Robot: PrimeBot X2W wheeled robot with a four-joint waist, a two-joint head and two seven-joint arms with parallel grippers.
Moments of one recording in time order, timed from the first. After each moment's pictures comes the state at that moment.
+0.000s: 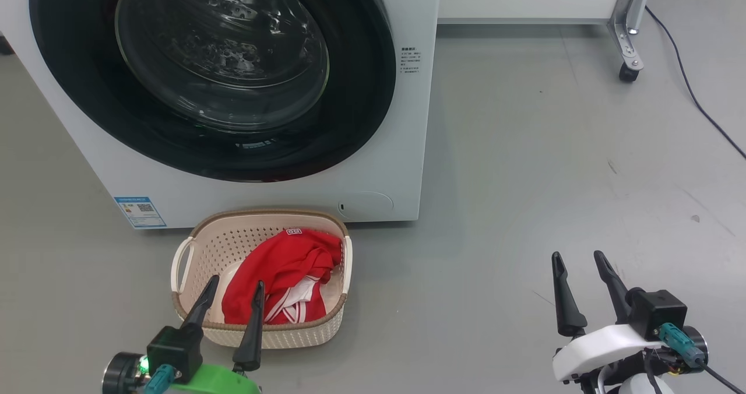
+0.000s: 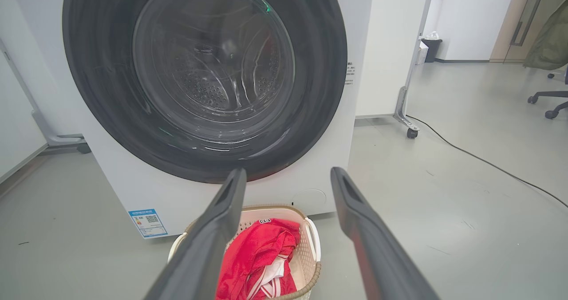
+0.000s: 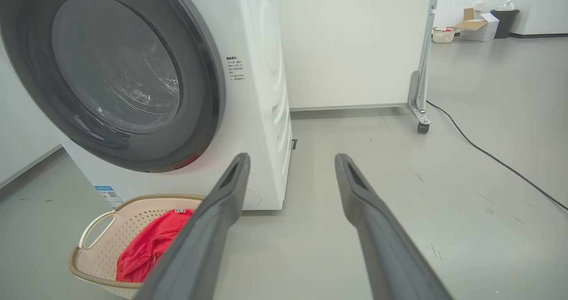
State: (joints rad) left arm 0.01 0.10 -0.29 0.19 -0.34 0.02 -0.23; right arm 0.00 -0.06 0.15 0.27 0.31 0.06 -0.25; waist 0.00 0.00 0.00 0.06
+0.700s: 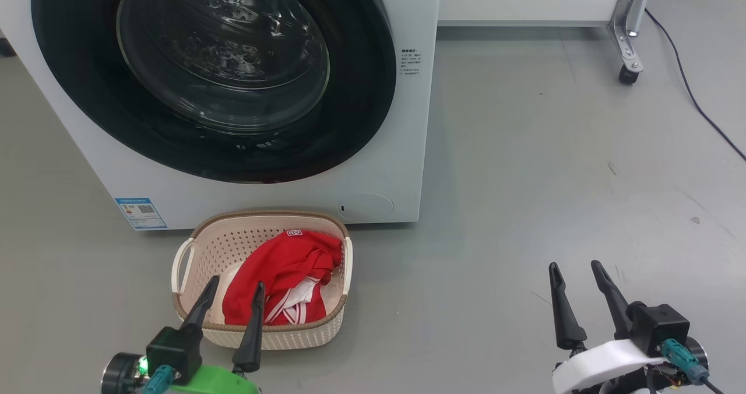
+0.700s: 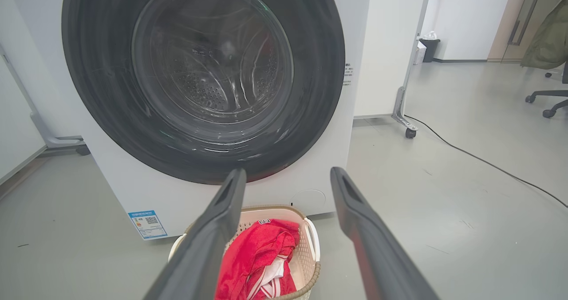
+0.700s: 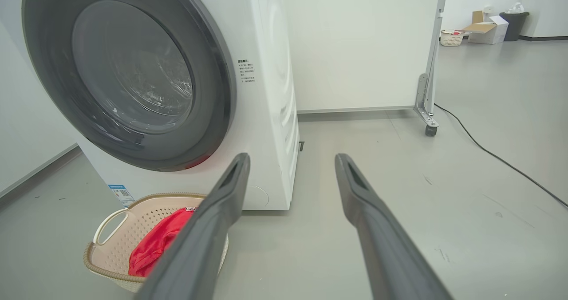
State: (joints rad) left arm 0.01 0.11 -0.30 0.17 -0.34 0.02 -0.22; right arm 0.07 -0.06 0.15 0.20 0.31 0.05 -0.25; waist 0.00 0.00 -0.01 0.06
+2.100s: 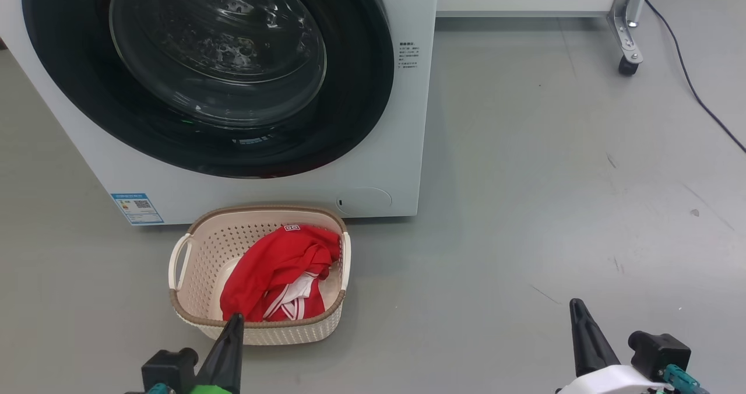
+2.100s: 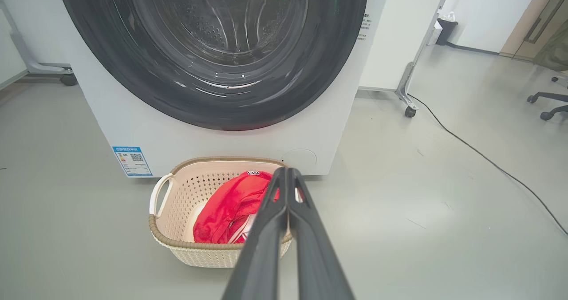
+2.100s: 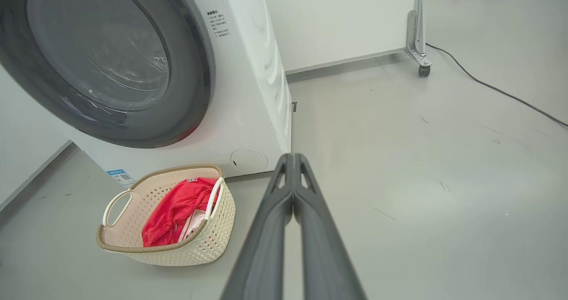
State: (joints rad) left arm 0.07 0.08 -0.30 0.23 -0.44 0.02 -0.20; right arm 0.13 -0.03 0.15 0.25 0.40 0.05 -0.24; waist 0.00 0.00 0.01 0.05
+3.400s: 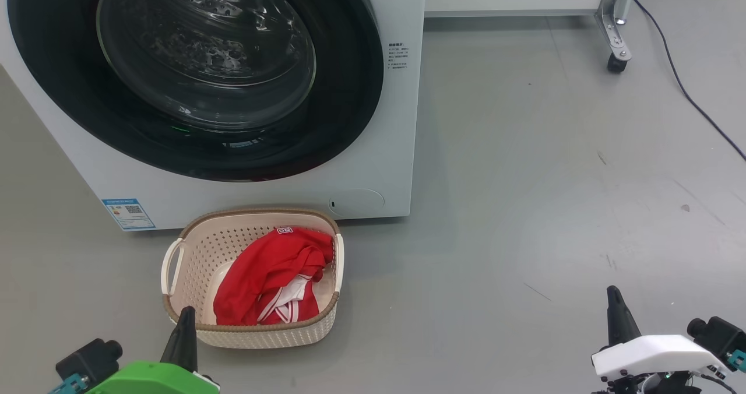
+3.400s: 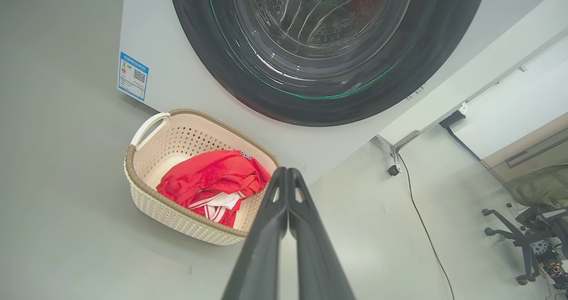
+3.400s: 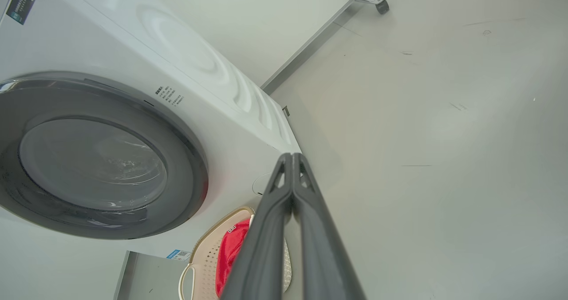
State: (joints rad) left arm 0.04 0.08 -0.16 0.24 -0.93 -0.04 -0.08; right arm 0.08 -0.04 0.05 0.24 0.92 0.07 -0.11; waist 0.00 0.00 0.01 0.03
